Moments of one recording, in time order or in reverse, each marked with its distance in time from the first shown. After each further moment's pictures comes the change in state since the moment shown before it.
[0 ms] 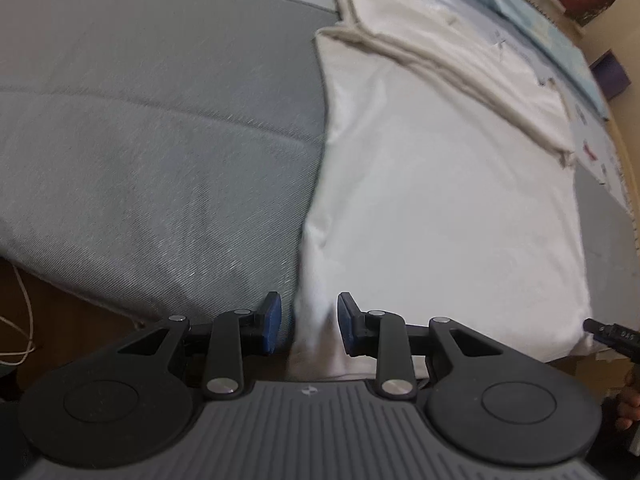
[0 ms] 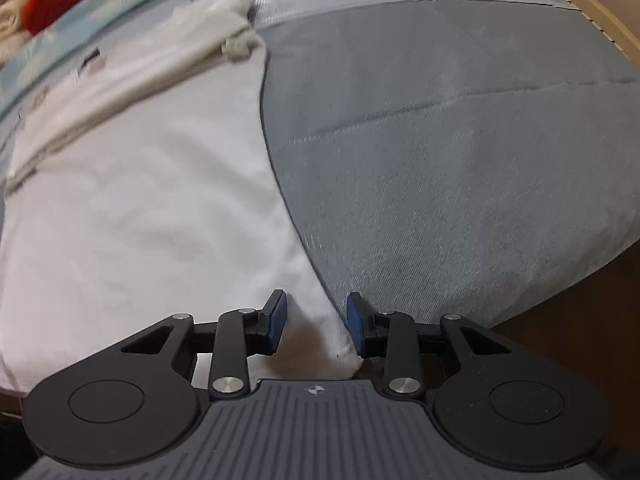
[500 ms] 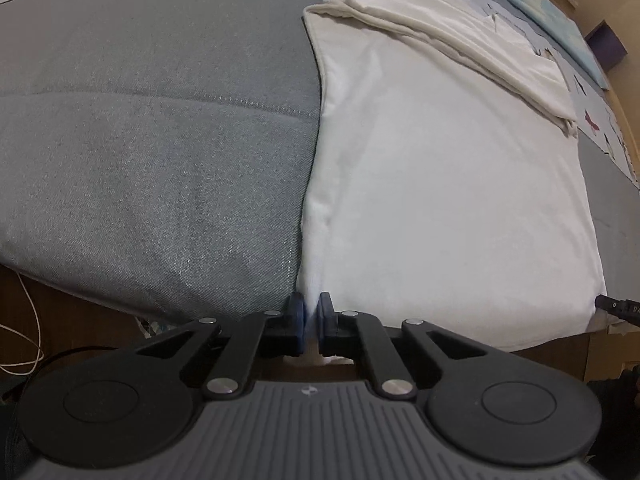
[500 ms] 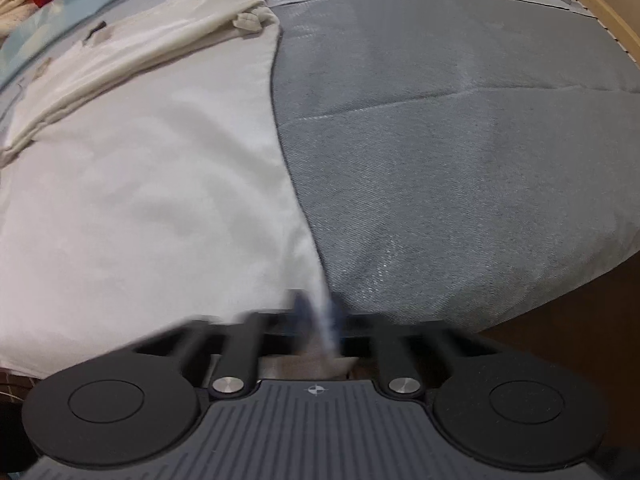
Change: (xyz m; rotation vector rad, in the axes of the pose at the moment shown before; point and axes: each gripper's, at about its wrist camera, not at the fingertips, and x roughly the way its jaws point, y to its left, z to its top) left arm 0.008 -0.003 -0.007 0.065 0.028 0.009; right arm 0.004 0.008 -0.002 -0.049 0.035 0.000
